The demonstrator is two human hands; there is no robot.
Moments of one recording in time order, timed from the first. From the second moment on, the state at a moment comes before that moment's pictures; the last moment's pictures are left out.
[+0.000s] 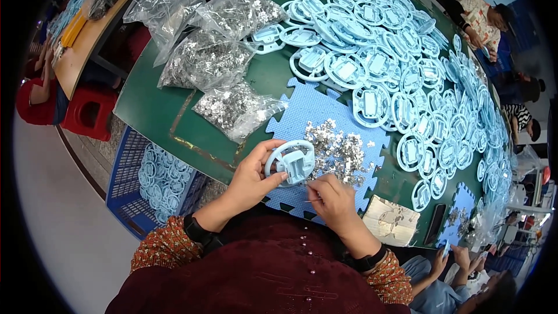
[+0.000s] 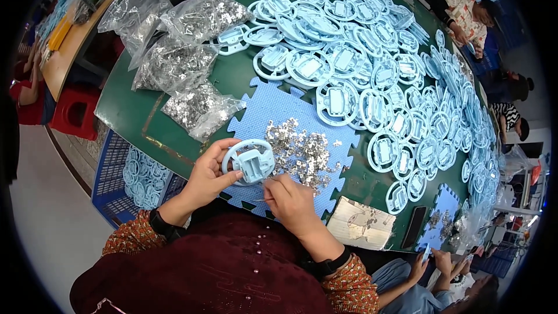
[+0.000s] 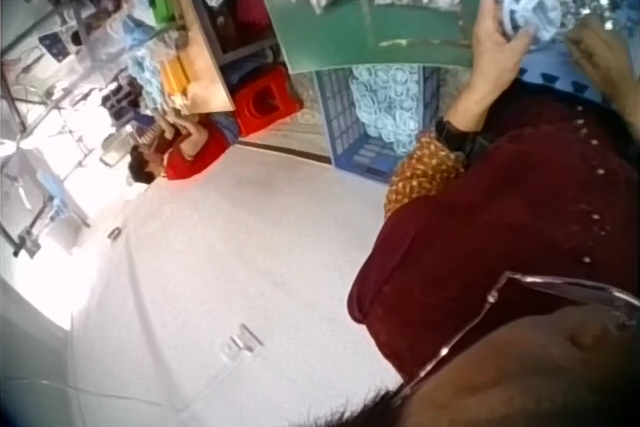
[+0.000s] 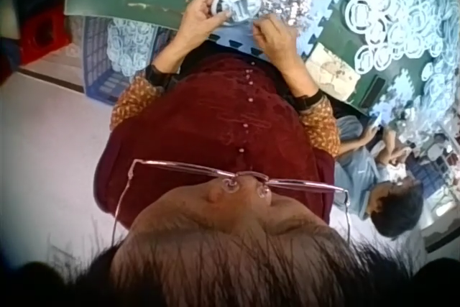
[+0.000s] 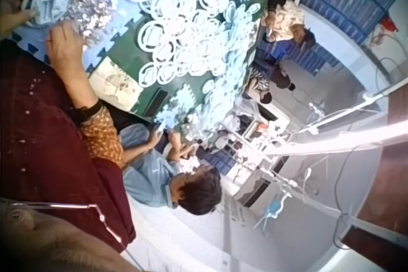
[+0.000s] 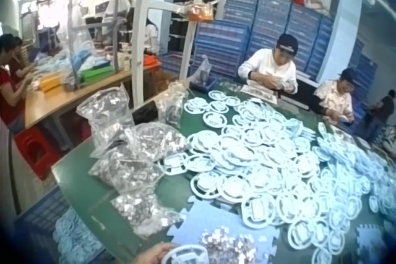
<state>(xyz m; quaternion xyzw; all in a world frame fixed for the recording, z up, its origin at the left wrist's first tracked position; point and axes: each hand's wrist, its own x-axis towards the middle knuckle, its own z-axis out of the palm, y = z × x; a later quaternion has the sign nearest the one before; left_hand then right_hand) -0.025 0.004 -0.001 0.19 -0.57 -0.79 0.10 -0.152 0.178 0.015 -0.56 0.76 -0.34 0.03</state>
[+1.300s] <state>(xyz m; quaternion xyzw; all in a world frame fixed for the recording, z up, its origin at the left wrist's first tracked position) -0.037 0.005 0.009 0.17 -0.66 -0.73 0.07 -0.155 0.176 0.009 -0.63 0.73 -0.25 0.02</state>
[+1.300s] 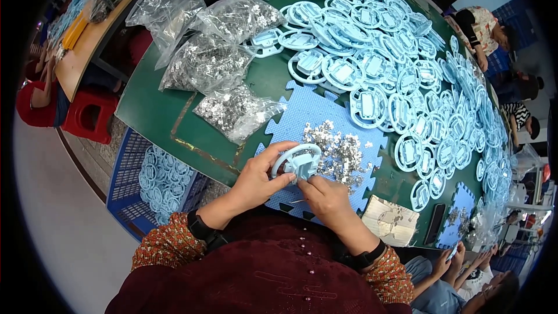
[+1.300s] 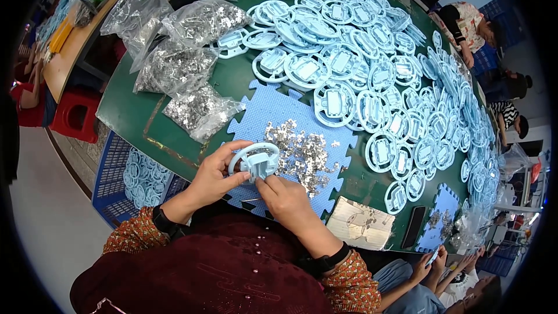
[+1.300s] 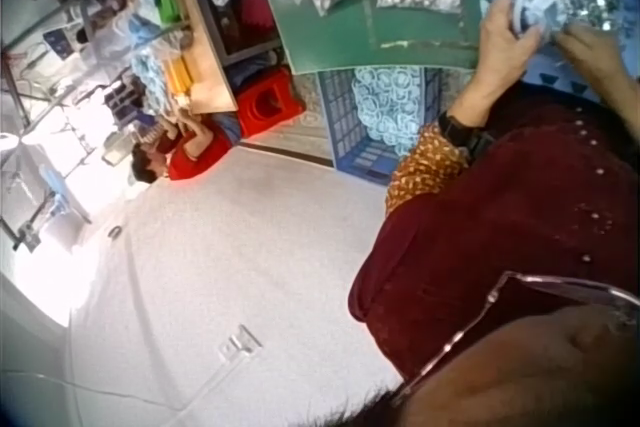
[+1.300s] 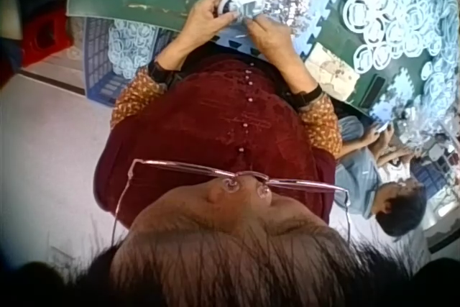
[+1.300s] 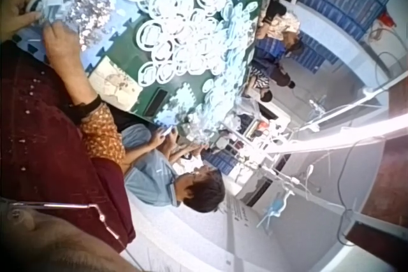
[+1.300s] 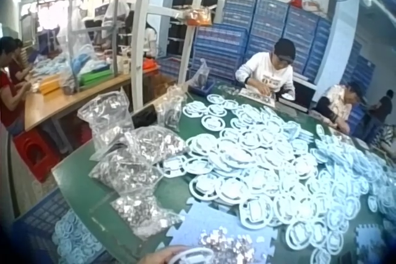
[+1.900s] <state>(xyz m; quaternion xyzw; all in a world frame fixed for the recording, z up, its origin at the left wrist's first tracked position) -0.037 0.002 0.010 0.18 -0.68 -0.71 0.07 -0.161 0.179 -0.002 -0.63 0.71 -0.31 -0.02</state>
